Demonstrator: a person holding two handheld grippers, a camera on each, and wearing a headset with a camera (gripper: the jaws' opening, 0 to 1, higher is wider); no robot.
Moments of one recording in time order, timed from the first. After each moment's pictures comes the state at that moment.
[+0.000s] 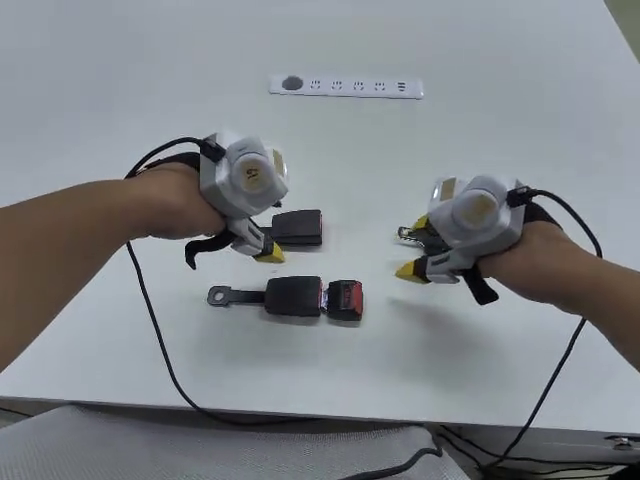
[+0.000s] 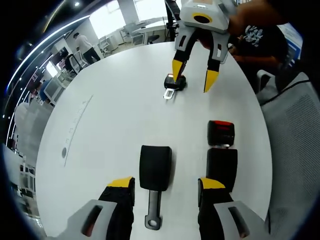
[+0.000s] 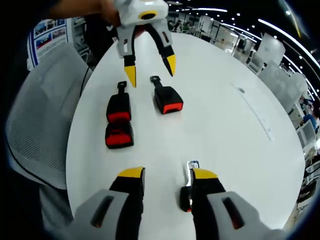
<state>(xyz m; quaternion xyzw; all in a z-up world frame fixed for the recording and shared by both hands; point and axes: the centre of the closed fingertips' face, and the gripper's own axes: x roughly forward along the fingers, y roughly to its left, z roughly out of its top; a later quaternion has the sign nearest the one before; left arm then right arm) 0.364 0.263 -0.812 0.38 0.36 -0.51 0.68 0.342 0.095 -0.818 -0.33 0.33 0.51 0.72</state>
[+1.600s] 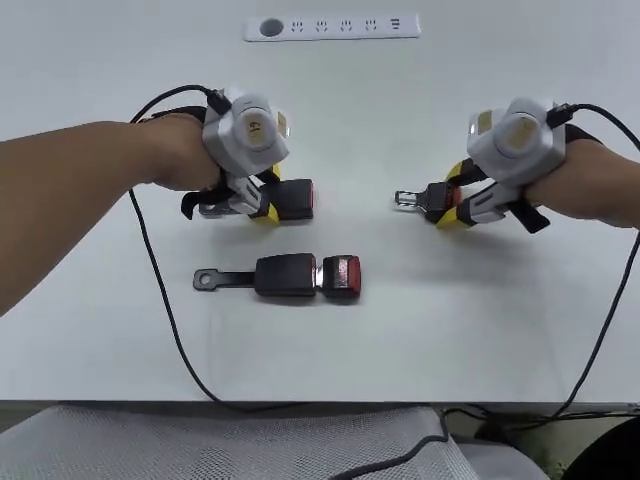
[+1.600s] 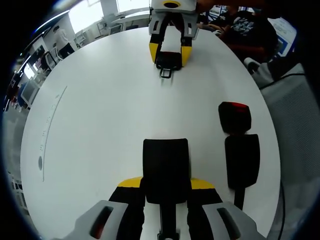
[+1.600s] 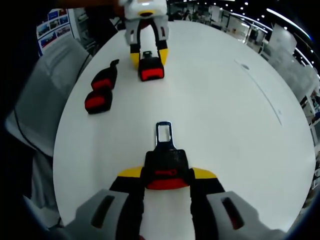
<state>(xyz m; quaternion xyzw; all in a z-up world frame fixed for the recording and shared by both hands) 0.378 0.253 -0.860 0.39 0.41 -0.58 0.59 0.372 0.060 -0.859 -0.33 0.38 0.55 0.66</state>
